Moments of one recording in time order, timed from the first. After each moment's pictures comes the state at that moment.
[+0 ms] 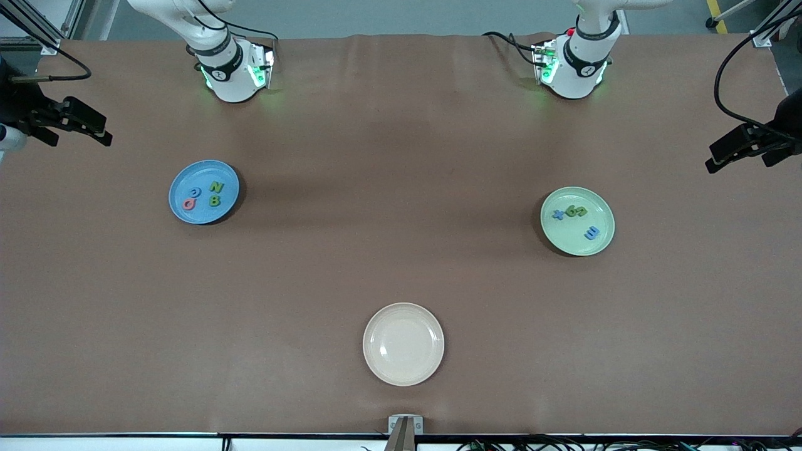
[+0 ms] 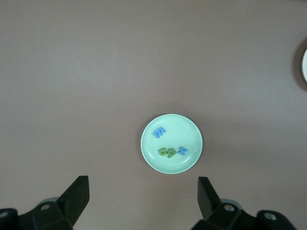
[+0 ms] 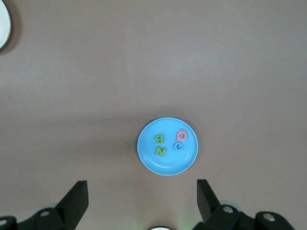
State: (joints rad) left arm -0.03 -0.02 0.04 -1.56 0.00 1.59 -0.11; right arm 0.01 -0.14 -0.03 -1.69 0.02 1.51 0.01
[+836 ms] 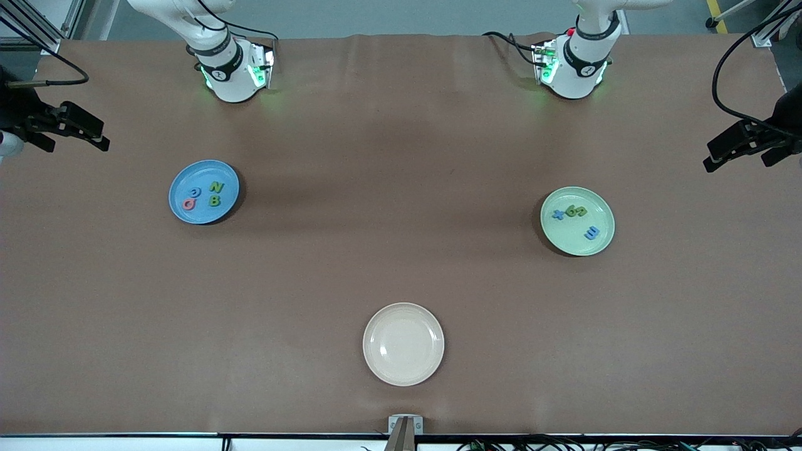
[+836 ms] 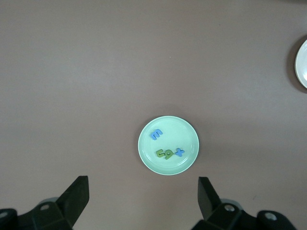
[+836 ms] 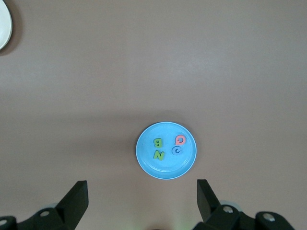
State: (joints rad) left arm -0.04 -0.02 0.03 -1.55 0.00 1.59 -0.11; right arm 0.01 -0.11 -0.03 -1.66 0.02 1.51 -0.01
